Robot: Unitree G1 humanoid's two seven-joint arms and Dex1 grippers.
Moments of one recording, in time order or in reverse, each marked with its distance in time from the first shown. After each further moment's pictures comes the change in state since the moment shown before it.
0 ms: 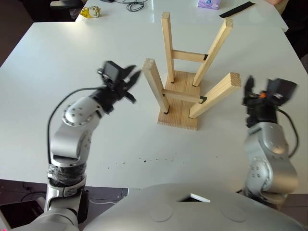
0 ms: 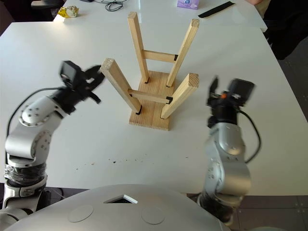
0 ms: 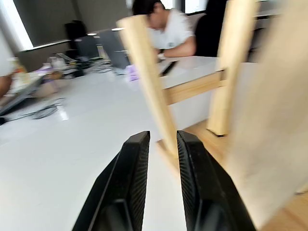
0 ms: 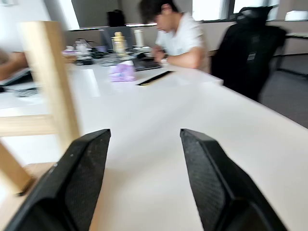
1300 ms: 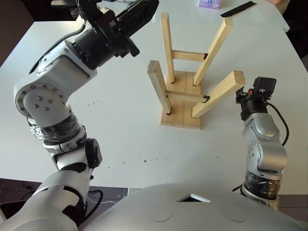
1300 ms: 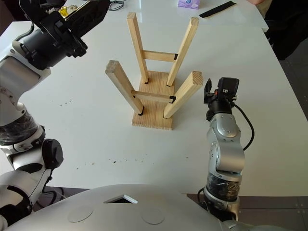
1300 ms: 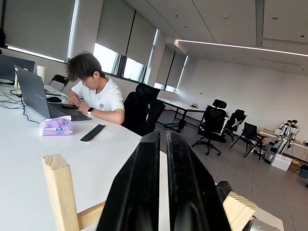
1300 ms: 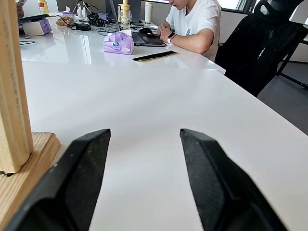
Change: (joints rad) left arm -0.548 -0.025 0.424 0.190 -0.907 0.425 0.228; right arm 0.006 -0.160 -0.168 0.284 -0.030 -0.186 0.119
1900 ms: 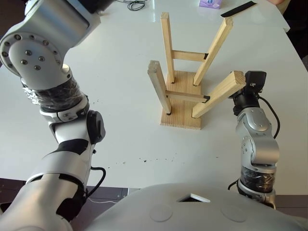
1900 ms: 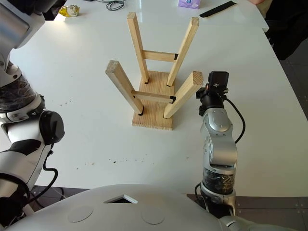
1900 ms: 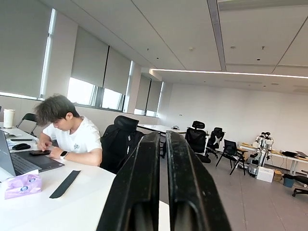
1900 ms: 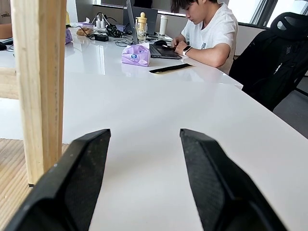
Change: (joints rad) left arm -0.309 -0.049 -0.085 0.182 -0.011 -0.153 0.046; right arm -0.061 0.005 0.067 0.040 -0.020 -0.028 0.001
